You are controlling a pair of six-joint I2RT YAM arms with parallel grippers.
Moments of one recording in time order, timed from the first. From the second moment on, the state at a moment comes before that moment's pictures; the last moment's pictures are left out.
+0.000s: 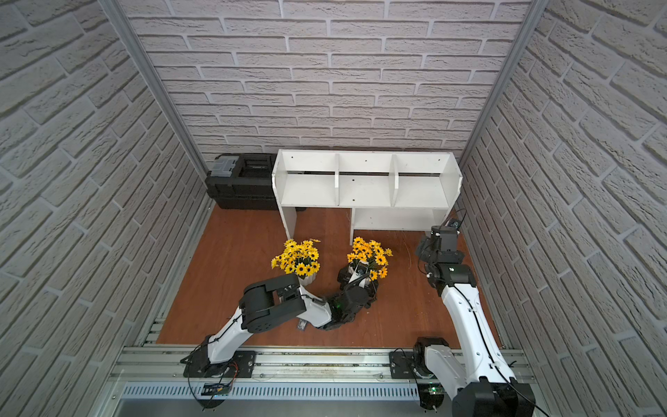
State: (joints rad) left arm -1.26 2.26 1.08 0.84 -0.88 -0.22; right arm -0.10 0.97 0.81 -0.60 0.33 0.35
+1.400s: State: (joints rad) left arm -1.38 1.92 1.02 0.66 -0.91 -0.17; right arm -0.10 0.96 0.95 -0.85 -0.38 0.39
